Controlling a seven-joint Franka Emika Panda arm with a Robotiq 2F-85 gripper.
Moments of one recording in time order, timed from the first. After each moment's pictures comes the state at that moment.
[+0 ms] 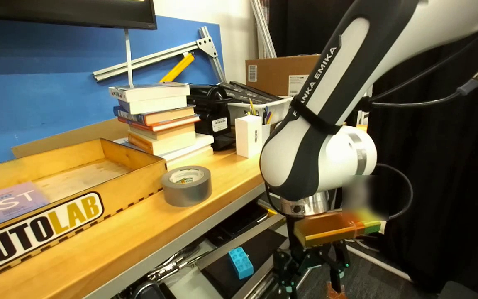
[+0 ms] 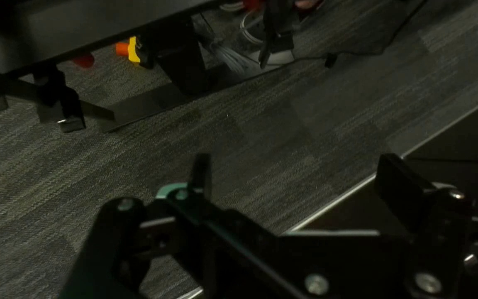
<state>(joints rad) 0.07 0.13 0.06 -2.59 0.22 2.37 0.25</state>
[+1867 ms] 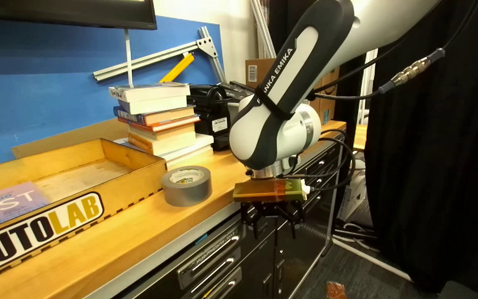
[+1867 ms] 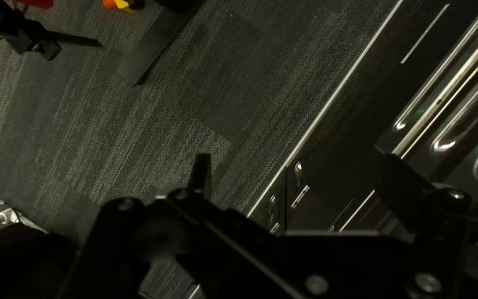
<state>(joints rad) 0.09 0.28 0.01 -2.25 -0.01 2.34 0.88</state>
